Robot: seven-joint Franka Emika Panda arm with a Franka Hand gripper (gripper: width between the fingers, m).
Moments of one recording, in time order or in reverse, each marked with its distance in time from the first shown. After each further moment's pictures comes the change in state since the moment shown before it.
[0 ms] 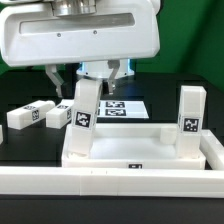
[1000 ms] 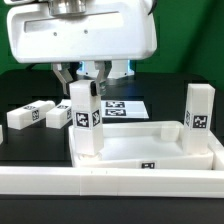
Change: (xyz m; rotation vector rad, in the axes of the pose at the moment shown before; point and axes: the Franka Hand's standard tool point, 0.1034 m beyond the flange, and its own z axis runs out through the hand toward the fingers) arm 0.001 0.001 -0.001 0.026 0.035 0.499
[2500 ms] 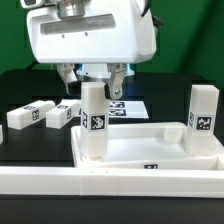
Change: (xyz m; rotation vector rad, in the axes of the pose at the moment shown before) arm -0.006 -0.008 0.003 0.014 -0.018 0.154
